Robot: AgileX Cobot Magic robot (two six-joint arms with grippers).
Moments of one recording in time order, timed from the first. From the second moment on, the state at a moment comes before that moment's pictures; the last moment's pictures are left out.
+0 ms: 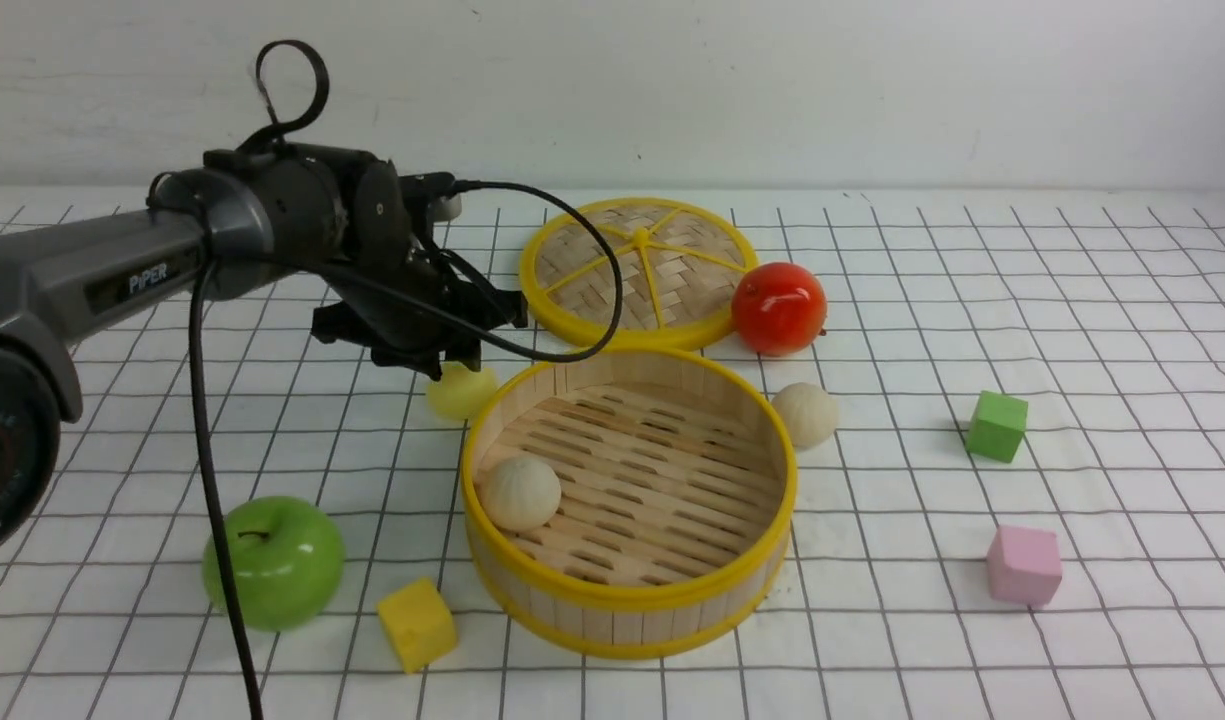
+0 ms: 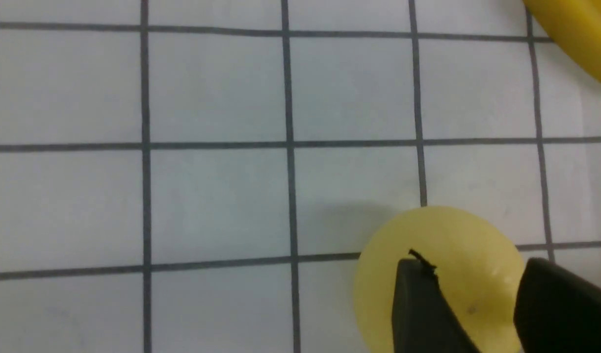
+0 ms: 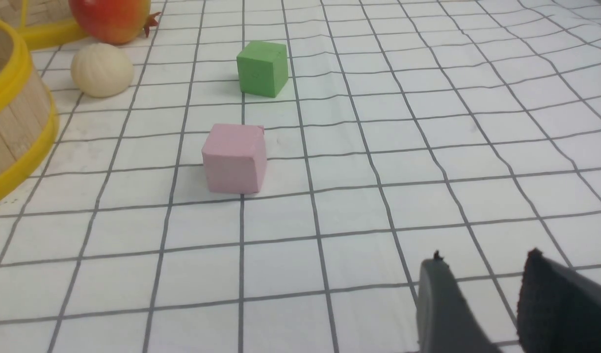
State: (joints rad) right arm -0.09 -0.01 0.02 -0.01 0.38 0.03; left arm -0.27 2.18 -1.74 -0.03 0.62 -0.26
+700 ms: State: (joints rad) right arm -0.09 -0.01 0.02 -0.01 0.38 0.03; left arm -0.27 2.11 -1.74 -0.03 0.69 -0.23
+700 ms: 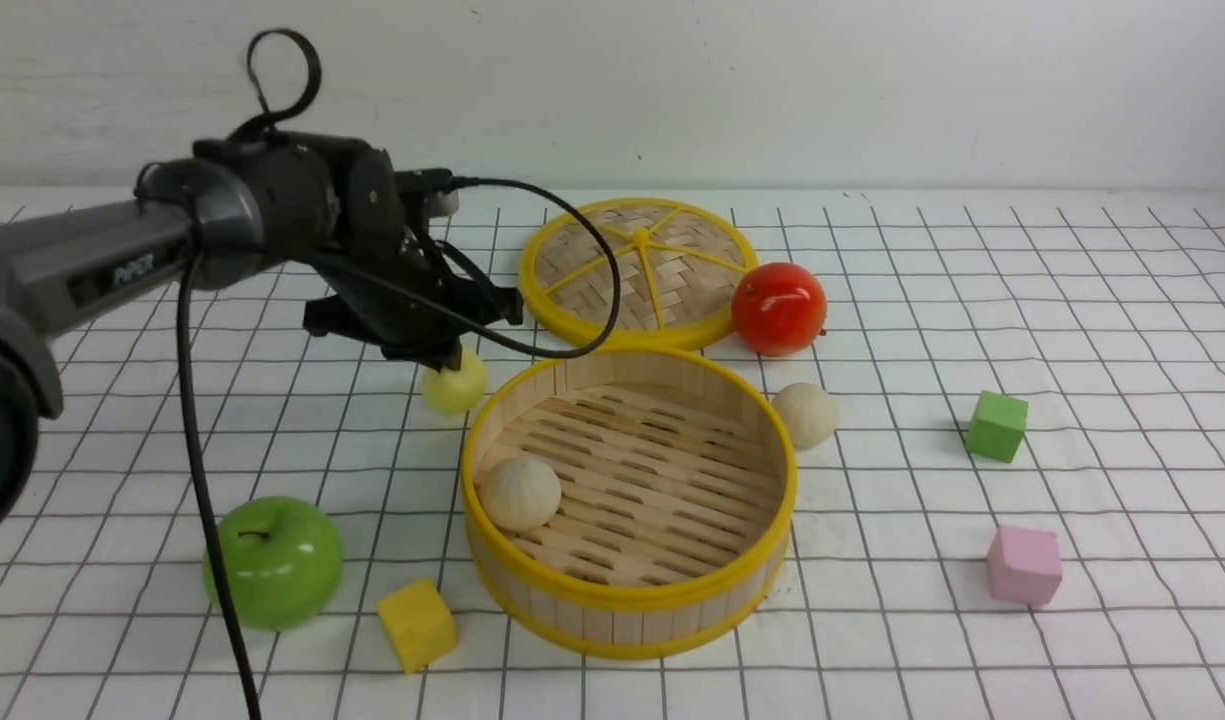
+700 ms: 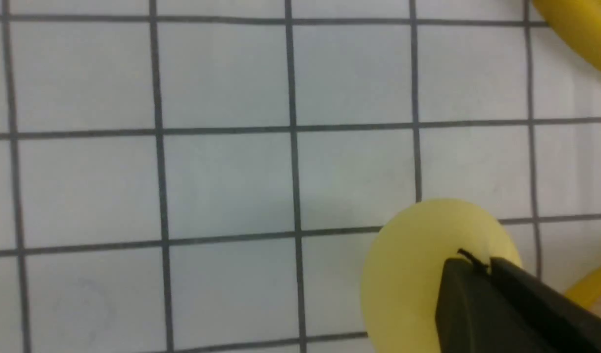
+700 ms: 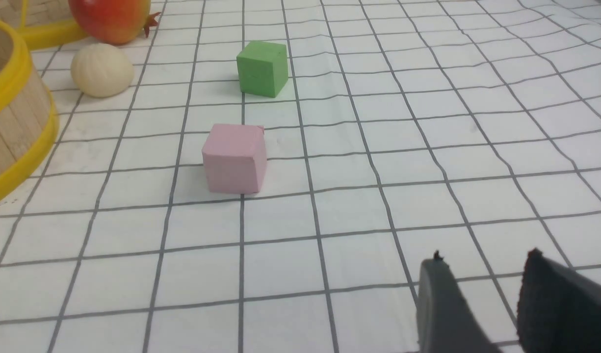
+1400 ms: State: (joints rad) right arm -0.09 -0.01 0.02 -0.01 0.38 0.03; left arm -0.43 2.02 -1.65 -0.26 0.74 -0.12
